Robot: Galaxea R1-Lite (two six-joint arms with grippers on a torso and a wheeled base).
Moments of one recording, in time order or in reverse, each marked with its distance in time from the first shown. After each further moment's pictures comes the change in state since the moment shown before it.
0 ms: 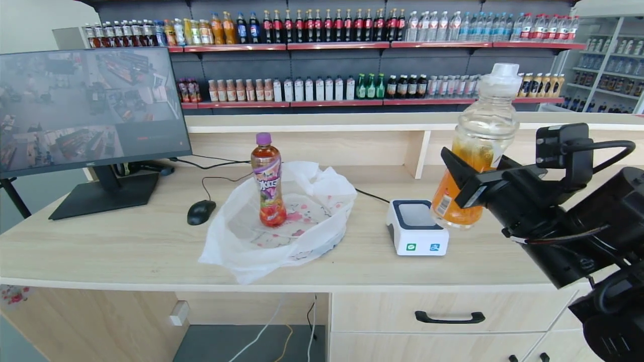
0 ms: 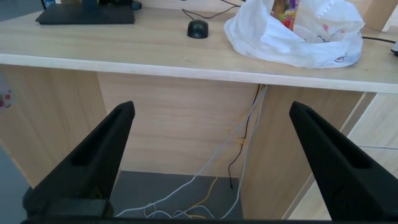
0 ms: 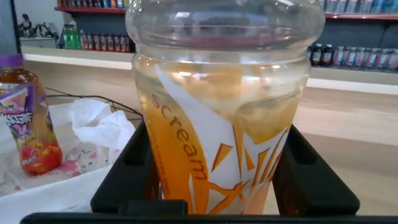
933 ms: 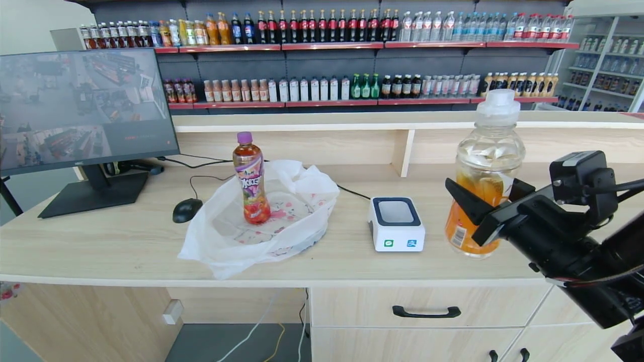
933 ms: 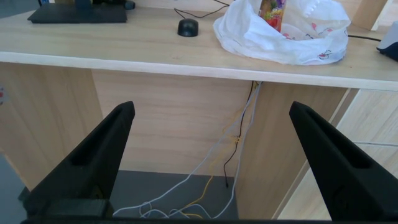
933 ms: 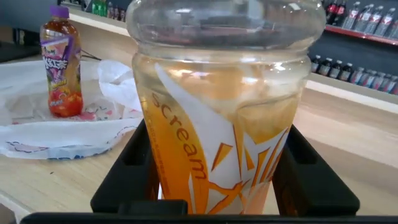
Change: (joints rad) left arm 0.000 0.000 0.000 0.000 0.000 0.001; right arm 0.000 -0.097 0.184 0.000 0.128 -0.117
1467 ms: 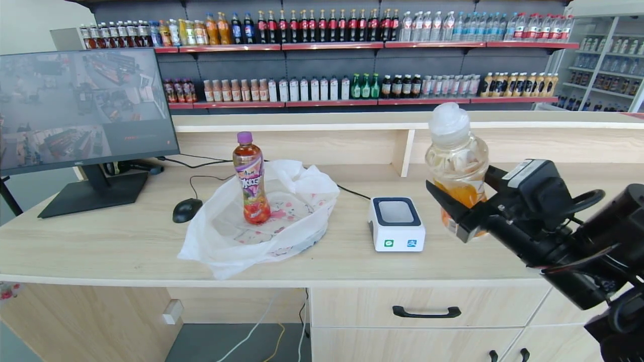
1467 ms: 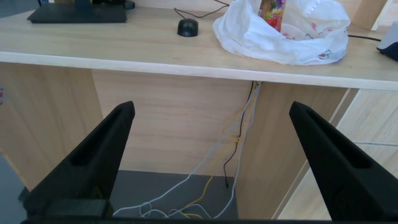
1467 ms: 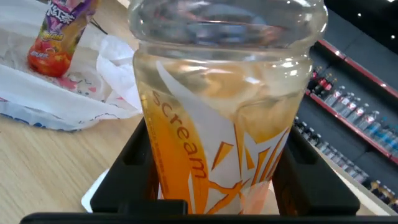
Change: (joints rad) left arm 0.000 0.000 0.000 0.000 0.000 0.000; right arm -0.014 0.062 -0.073 0.000 0.126 -0.353
